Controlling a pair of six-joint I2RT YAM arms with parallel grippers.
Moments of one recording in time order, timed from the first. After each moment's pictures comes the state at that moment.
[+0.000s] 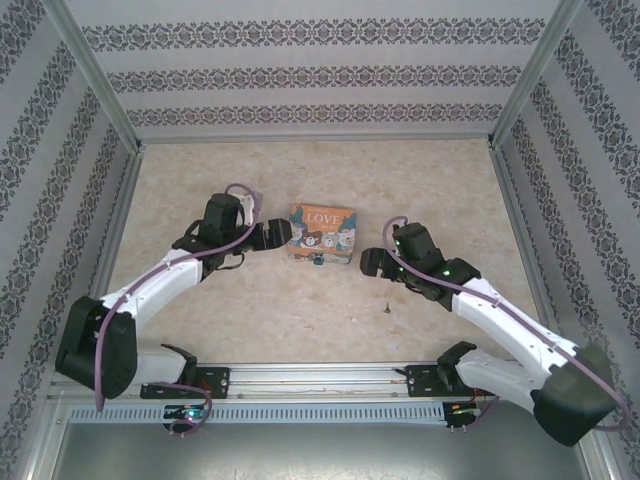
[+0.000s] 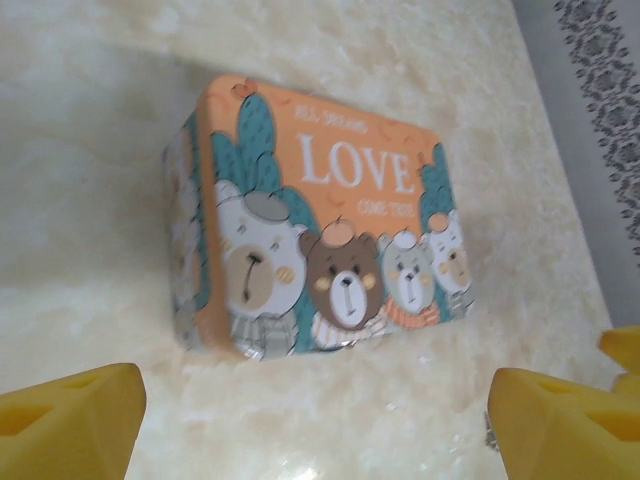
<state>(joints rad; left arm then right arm) -0.34 1.29 0.76 -0.14 0.37 -0.54 0.55 0.99 0.68 -0.59 0.03 0.64</state>
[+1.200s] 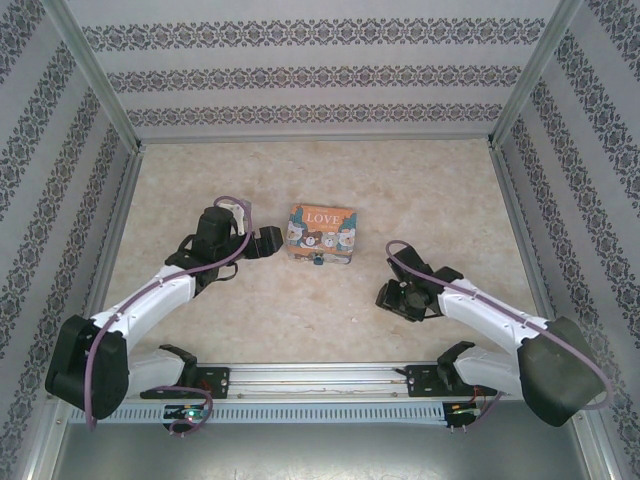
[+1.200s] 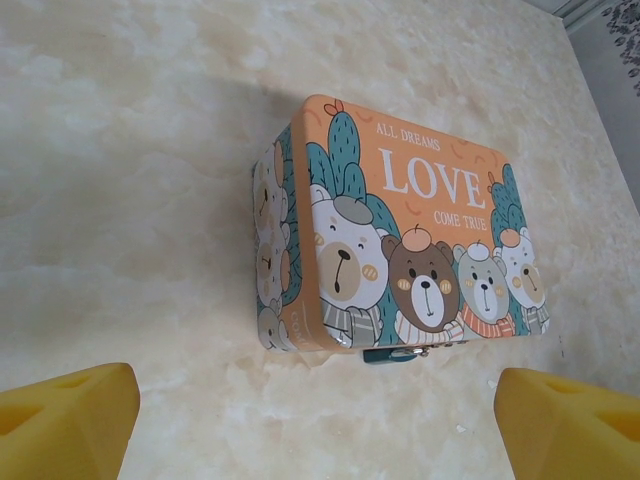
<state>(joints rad) -0.34 1.20 0.67 -0.09 0.23 -0.52 0.52 1.15 0.53 -0.65 -0.10 0.94</state>
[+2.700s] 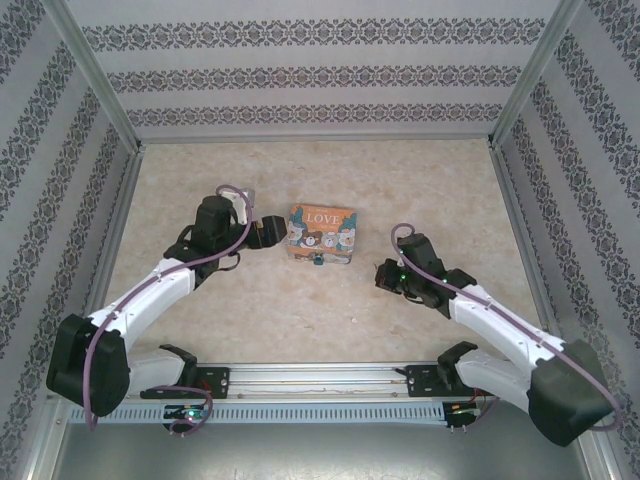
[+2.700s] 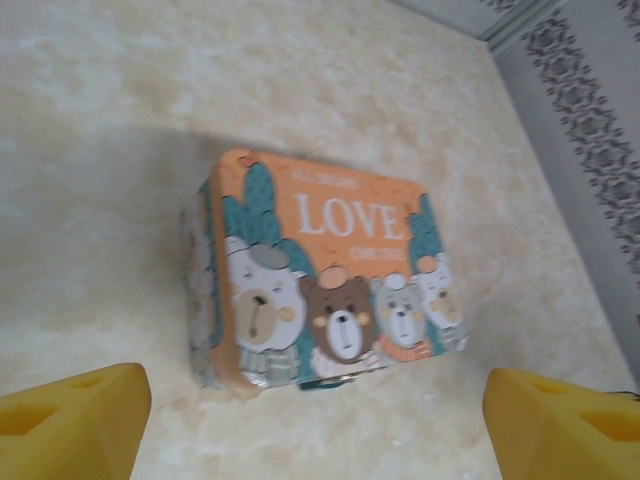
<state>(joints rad) -0.35 1.22 0.77 -0.09 0.33 -0.53 0.49 1.01 0.52 -0.36 -0.15 0.79</state>
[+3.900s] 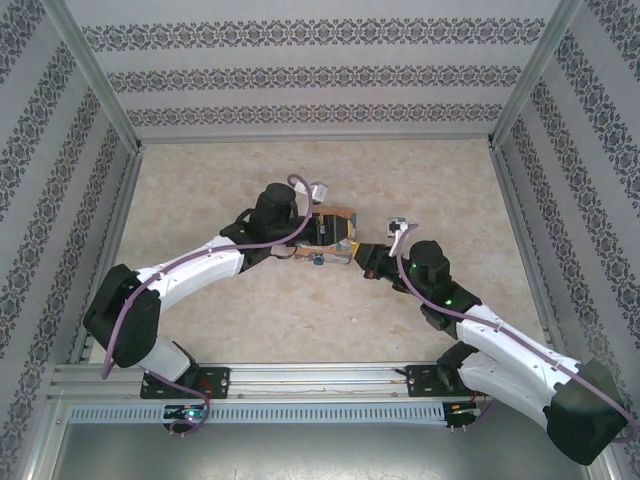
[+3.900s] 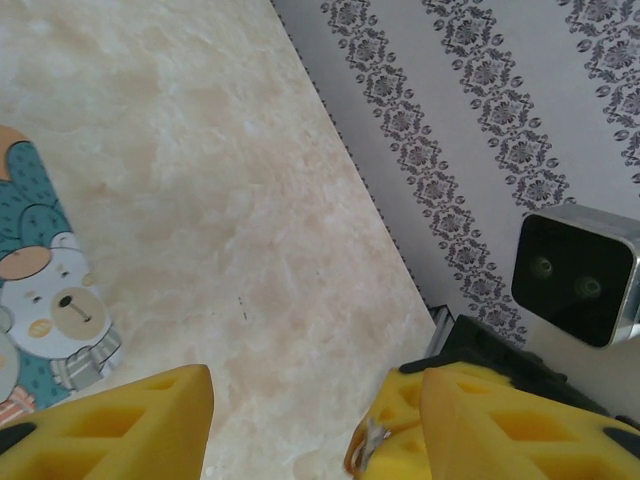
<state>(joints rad) -0.65 1.53 1.04 0.08 0.51 -0.71 0.61 0.88 0.42 0.22 -0.23 0.75</state>
